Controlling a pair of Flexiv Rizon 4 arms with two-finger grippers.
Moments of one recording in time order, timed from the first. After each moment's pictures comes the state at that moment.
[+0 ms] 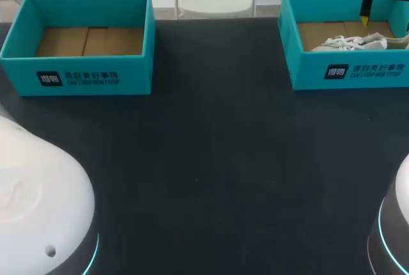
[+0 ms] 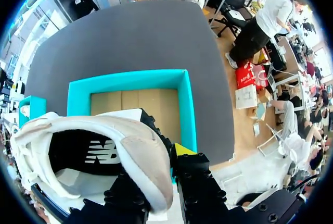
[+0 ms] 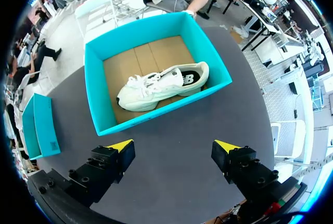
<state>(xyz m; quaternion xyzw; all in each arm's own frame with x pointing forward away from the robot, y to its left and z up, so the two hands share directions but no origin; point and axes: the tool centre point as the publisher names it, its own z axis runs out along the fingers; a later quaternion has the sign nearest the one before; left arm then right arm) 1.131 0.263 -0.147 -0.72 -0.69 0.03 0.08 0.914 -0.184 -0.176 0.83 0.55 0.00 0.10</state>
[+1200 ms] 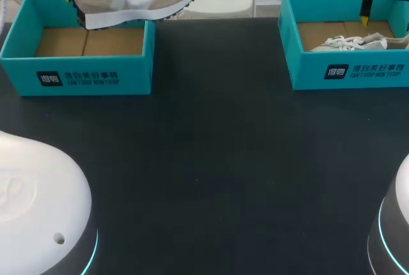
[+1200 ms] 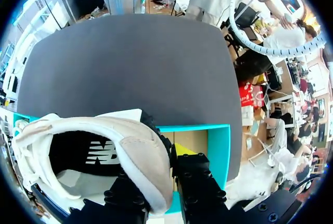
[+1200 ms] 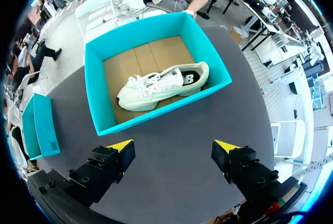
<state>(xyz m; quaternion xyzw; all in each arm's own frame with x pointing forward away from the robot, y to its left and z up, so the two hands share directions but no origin) 0.994 0.114 -0.137 -0.70 -0.71 0.00 0.12 0.914 -0.184 -0.176 0.83 0.55 0.00 0.10</state>
